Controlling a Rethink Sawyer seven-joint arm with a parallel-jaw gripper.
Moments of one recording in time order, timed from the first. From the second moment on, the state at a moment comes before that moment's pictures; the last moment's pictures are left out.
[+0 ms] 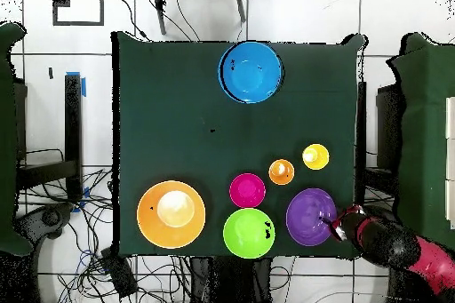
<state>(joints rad) -1.47 -0.47 0.60 1.86 -0.76 0.65 0.74</state>
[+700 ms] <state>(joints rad) -1.46 -0.47 0.60 1.86 -0.76 0.65 0.74</state>
